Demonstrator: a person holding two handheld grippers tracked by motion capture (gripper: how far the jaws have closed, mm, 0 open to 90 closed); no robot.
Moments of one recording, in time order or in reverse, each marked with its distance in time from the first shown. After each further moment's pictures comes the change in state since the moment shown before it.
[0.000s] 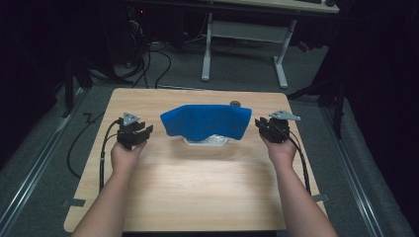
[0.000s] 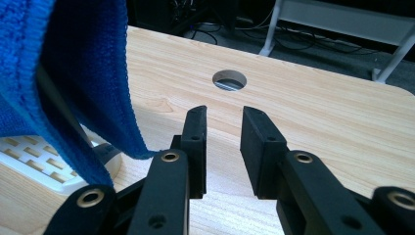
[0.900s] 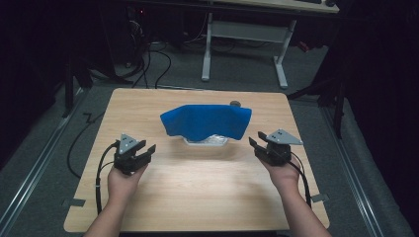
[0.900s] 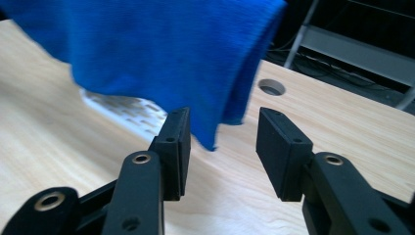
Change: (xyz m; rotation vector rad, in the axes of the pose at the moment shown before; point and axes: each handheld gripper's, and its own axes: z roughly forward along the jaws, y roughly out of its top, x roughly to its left) left arm -0.056 -0.034 -0.074 -0.052 -0.056 0.023; right arm 0.057 -0.019 -0.075 -0.064 0.071 -0.145
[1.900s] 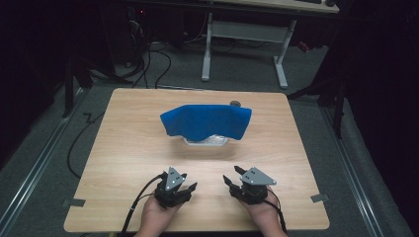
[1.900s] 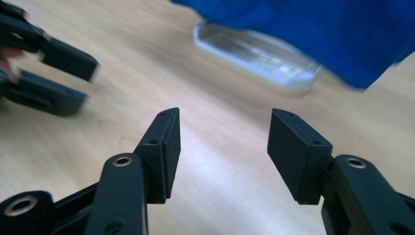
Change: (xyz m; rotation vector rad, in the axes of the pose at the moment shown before) left arm -0.125 -0.057 0.026 0.145 -0.257 0.127; right arm 0.099 -0.065 -0.010 0.031 0.145 -0.041
